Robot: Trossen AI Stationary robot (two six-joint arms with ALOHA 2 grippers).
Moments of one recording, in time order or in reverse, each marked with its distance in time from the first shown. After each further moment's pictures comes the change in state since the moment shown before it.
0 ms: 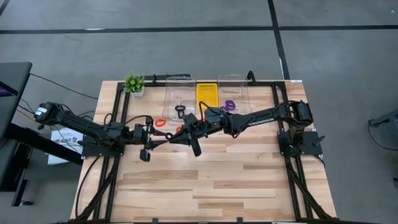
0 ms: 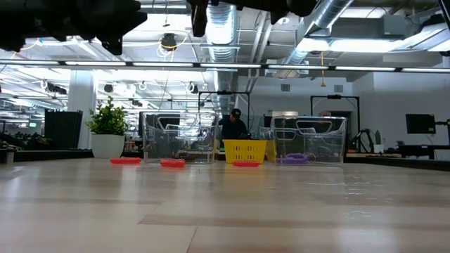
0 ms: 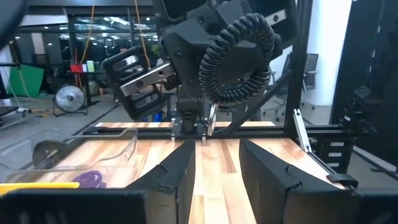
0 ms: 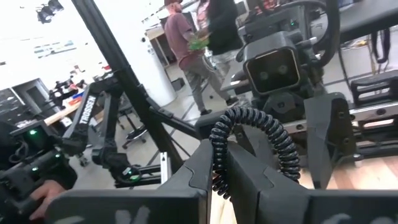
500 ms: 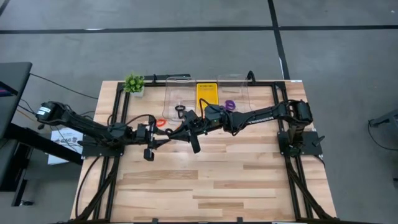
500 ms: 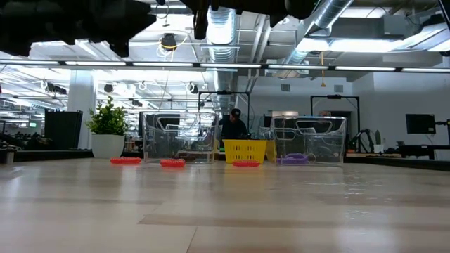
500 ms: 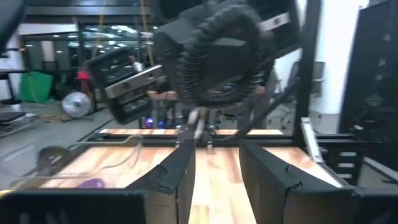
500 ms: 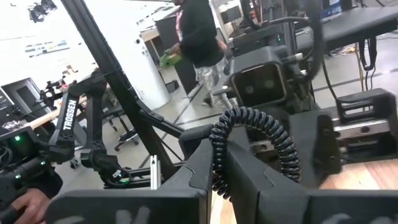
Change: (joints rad) left arm 0.027 0.153 0.000 0.190 0.000 0.005; right arm -0.026 0.000 0.000 0.003 0.000 -0.023
